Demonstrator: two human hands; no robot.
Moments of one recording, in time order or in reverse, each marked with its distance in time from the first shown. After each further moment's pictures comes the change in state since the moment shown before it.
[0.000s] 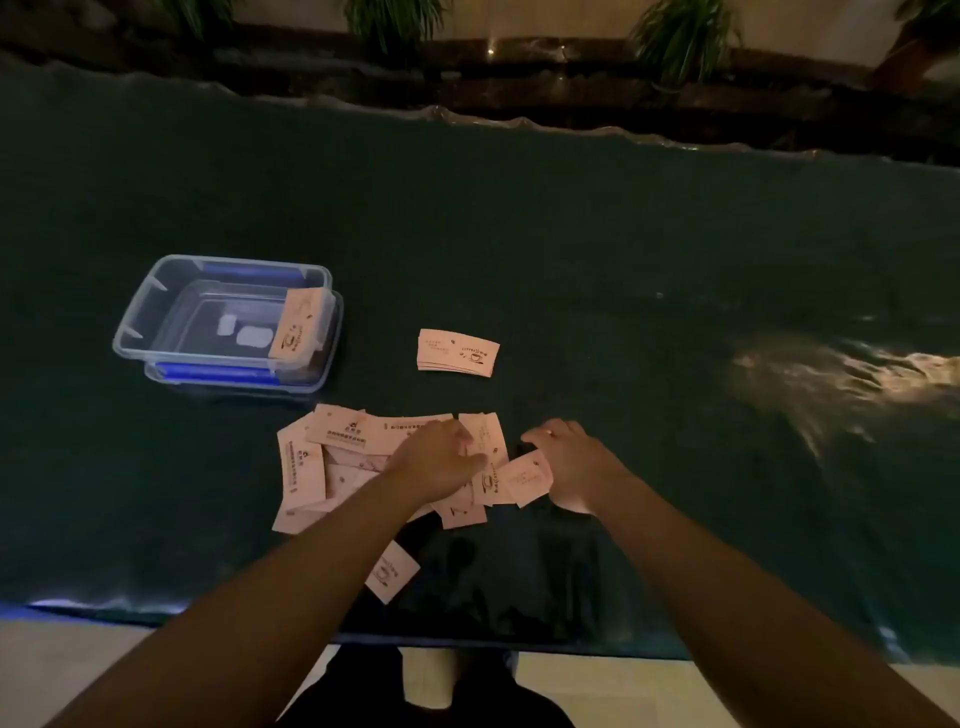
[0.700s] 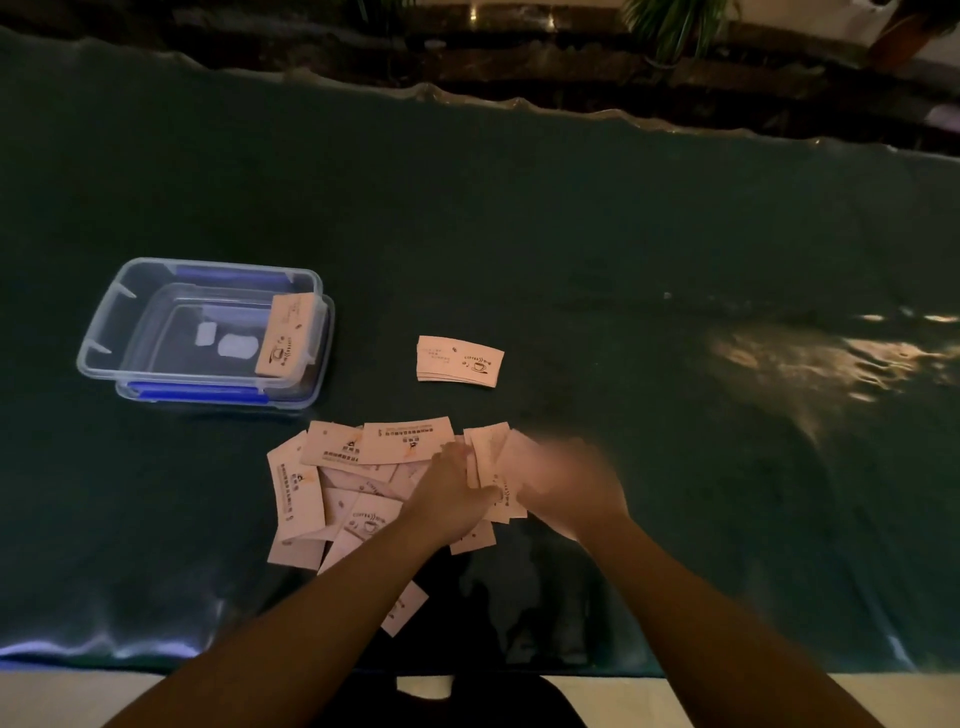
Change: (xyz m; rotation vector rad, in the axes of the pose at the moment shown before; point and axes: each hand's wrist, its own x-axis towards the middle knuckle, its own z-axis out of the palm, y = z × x) left_hand 0.010 -0.006 0.025 -0.274 -0.035 -0.137; right_hand 0.017 -0.011 0.027 0.105 0.158 0.312
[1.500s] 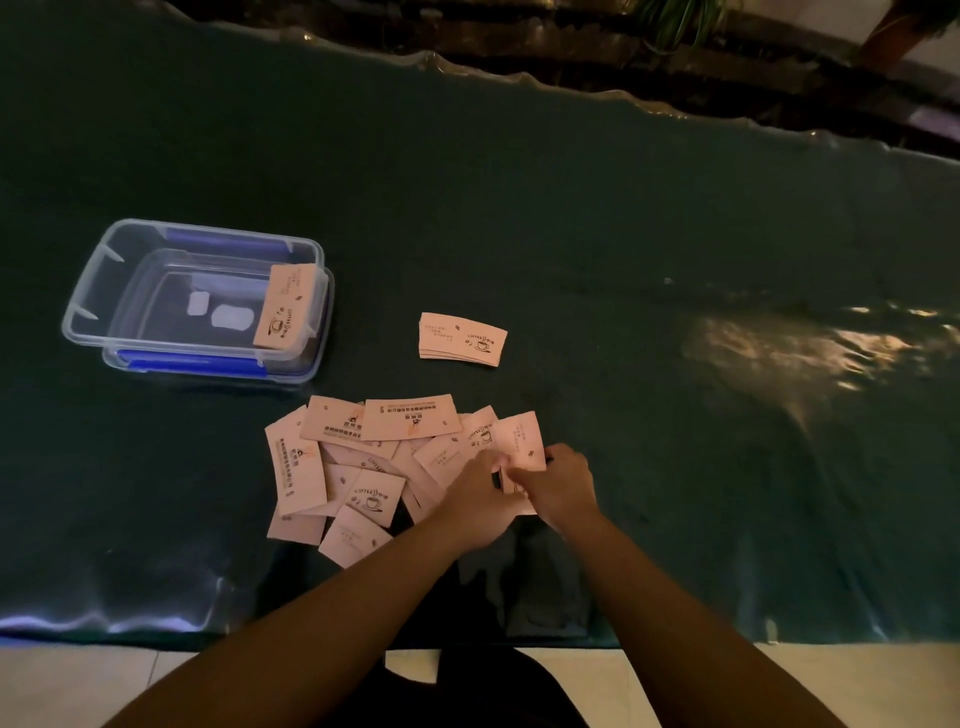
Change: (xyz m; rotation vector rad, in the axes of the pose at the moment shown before) left_hand -0.017 -0.005 0.033 -0.143 -0.147 0.024; right_hand -0.013 -0.032 0.025 0.697 -0.011 0.380
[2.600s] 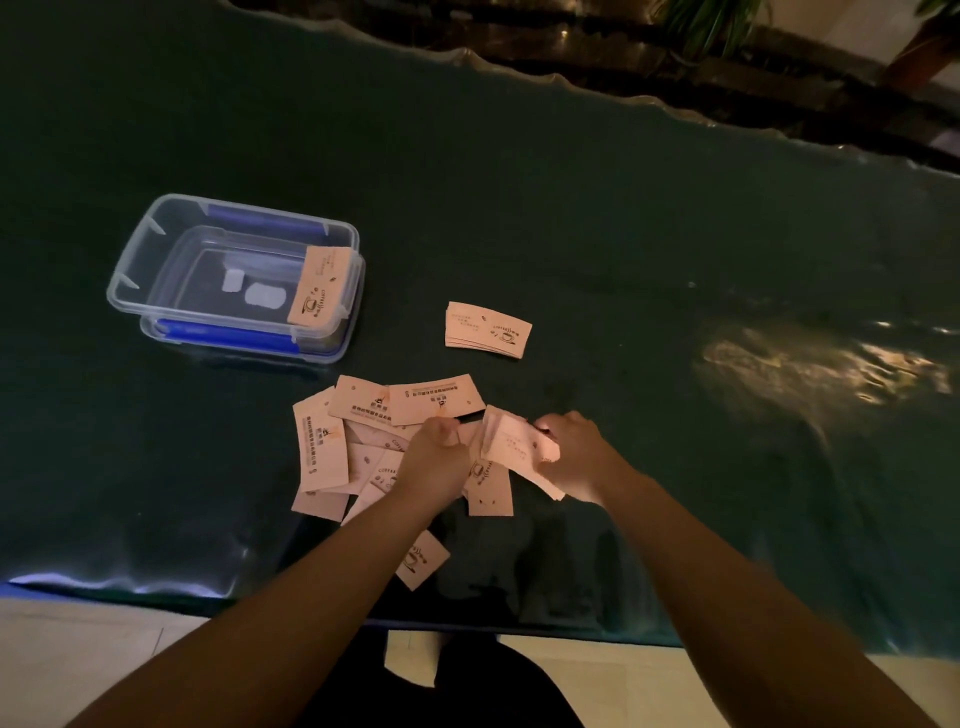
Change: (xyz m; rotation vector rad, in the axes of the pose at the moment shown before) left_hand -0.011 -0.016 -0.062 -0.127 0.273 -0.140; right_hand 0.013 -0.022 -0.029 -0.524 -0.221 -0.368
